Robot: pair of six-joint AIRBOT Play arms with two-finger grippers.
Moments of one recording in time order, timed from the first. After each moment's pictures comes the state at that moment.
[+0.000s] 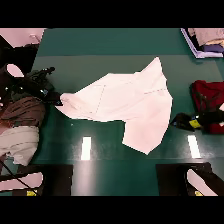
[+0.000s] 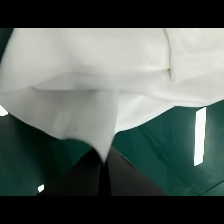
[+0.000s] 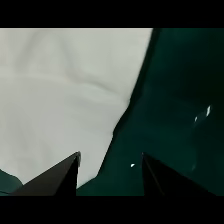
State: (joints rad) left arm 0.09 -1.40 1.20 1.13 -1.37 -1.17; right arm -0.27 -0.95 0.65 -1.14 1.30 1.47
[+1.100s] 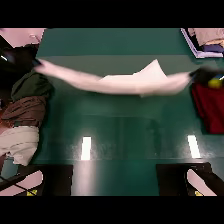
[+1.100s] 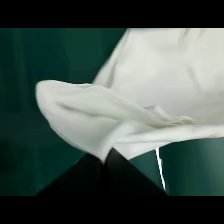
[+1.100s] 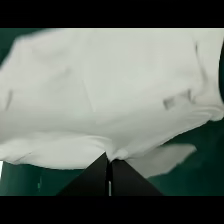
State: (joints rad) left arm 0.25 -1.21 1.51 0.84 -1.24 -1.28; right arm -0.26 -0.93 1.16 -0.96 1.07 1.38
